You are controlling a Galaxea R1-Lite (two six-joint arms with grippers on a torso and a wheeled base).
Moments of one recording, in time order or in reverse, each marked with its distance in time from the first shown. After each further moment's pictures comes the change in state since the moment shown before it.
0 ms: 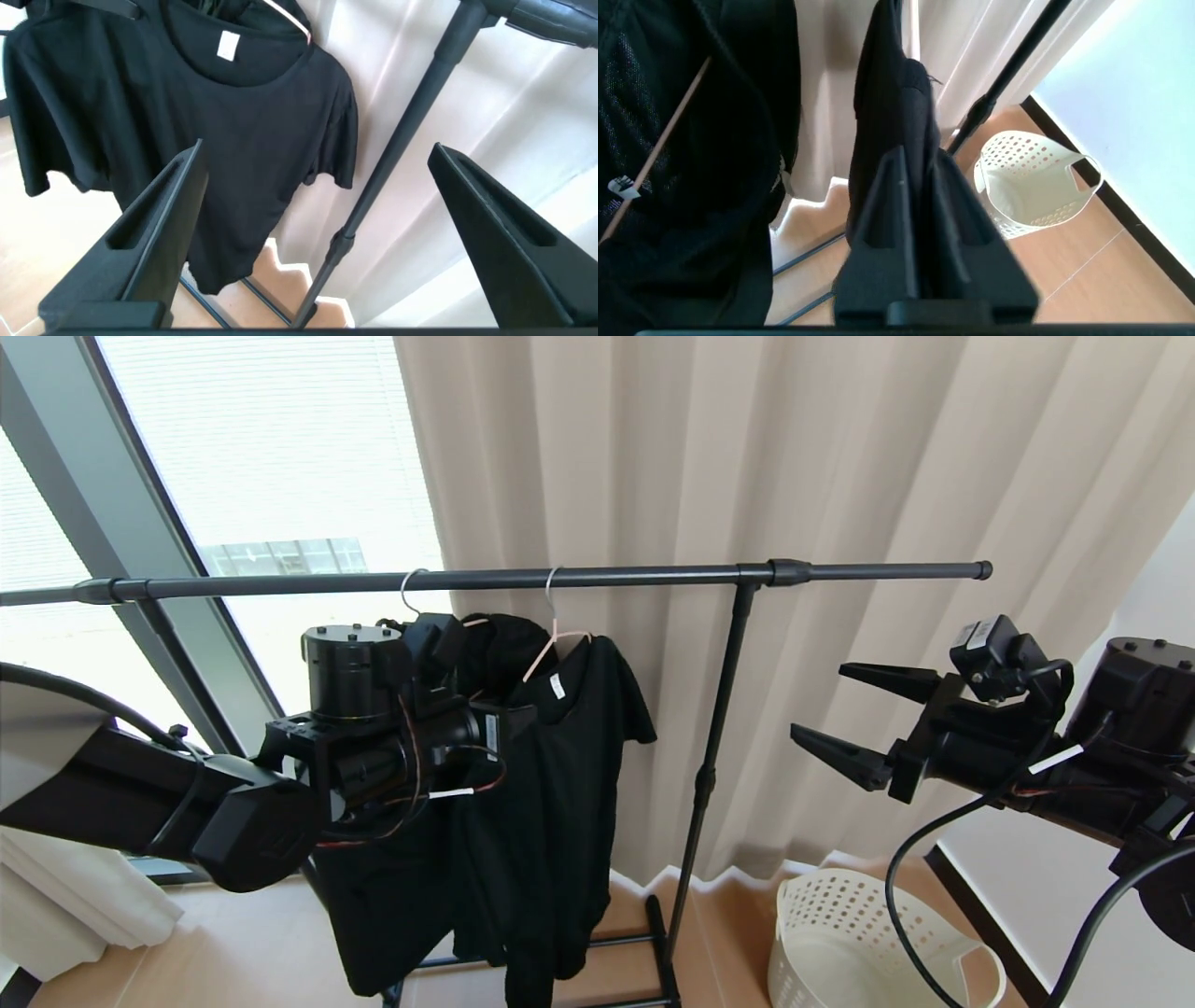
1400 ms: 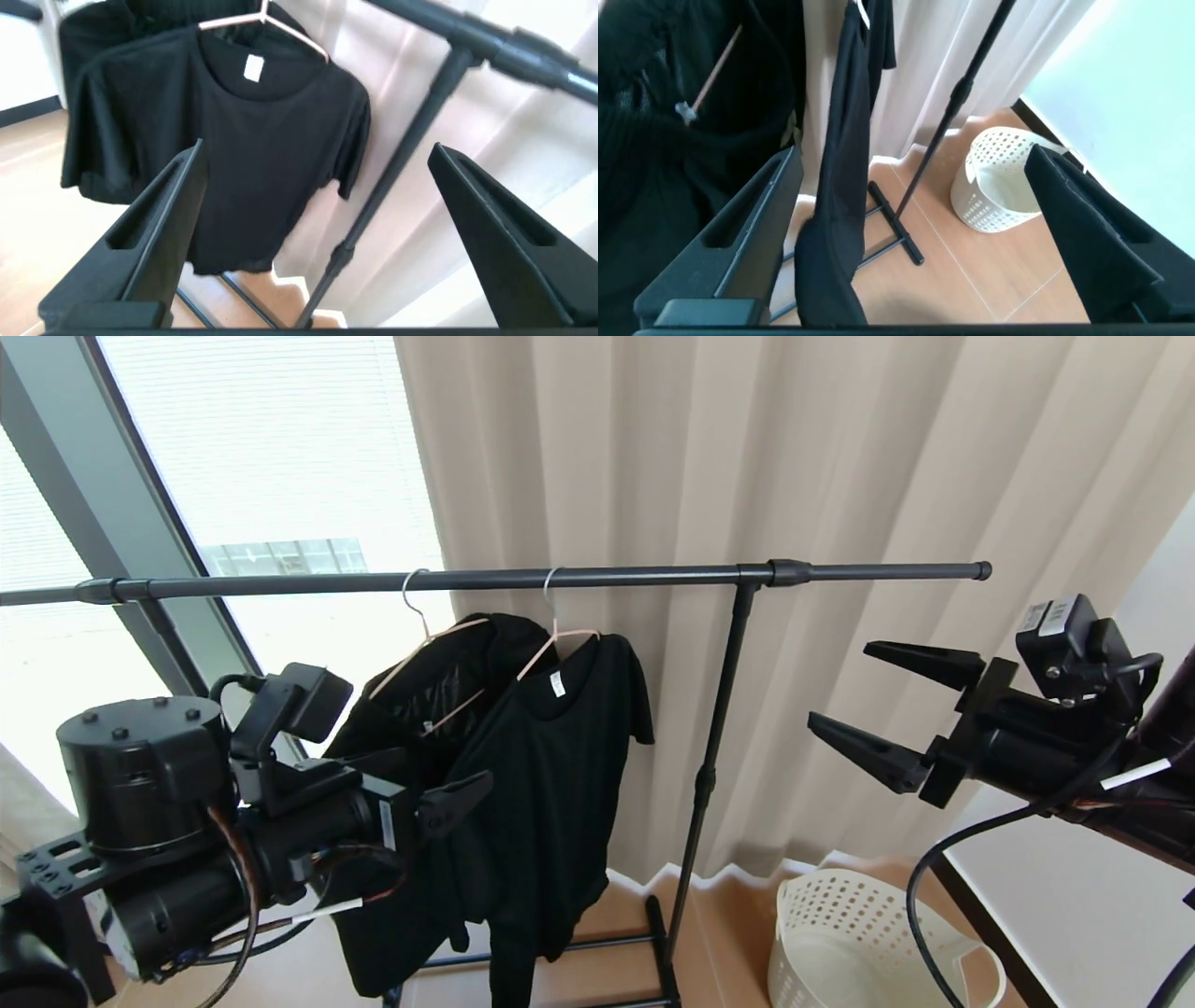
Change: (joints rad) left arm -0.013 -0.366 0.449 -0.097 0.012 0.003; right arm 0.055 -0.156 0.059 0.002 -0.070 0.004
